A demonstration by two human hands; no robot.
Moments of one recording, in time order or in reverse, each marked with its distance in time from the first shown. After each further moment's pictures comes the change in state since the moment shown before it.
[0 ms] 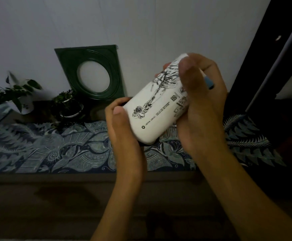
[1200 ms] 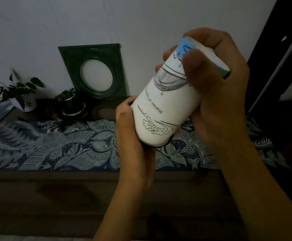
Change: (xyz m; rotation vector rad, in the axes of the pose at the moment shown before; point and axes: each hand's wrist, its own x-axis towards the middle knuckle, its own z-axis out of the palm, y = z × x) left_hand -0.006 0.011 0.003 -0.254 -0.104 -0.190; right_hand 0.013 -0.020 0.009 -0.242 -0.188 -0.271
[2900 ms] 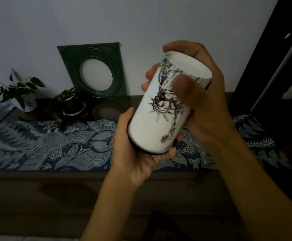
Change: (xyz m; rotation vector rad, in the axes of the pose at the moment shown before) left_hand 0.015 0.004 -0.015 -0.184 -0.181 -0.523; right_hand 0.001 0.018 -0.010 0.177 -0.258 0.143
